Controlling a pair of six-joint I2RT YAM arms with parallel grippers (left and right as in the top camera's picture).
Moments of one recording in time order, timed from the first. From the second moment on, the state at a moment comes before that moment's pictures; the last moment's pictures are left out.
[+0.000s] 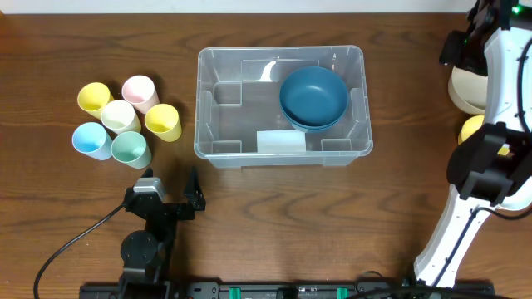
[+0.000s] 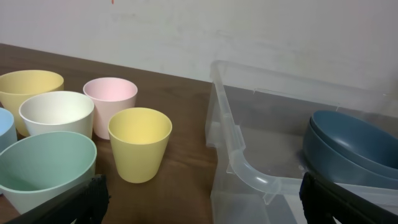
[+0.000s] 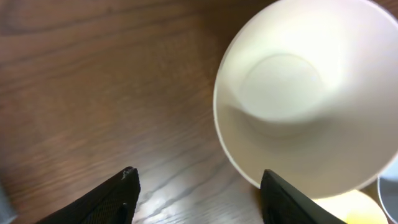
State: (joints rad) left arm -0.10 0.01 0.02 -0.12 -0.03 -0.24; right arm -0.25 2.33 2.31 -1.20 0.08 0.13
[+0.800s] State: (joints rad) left arm -0.10 0.01 0.02 -0.12 -0.03 -0.24; right arm -0.30 2.52 2.31 -1.14 0.06 0.05
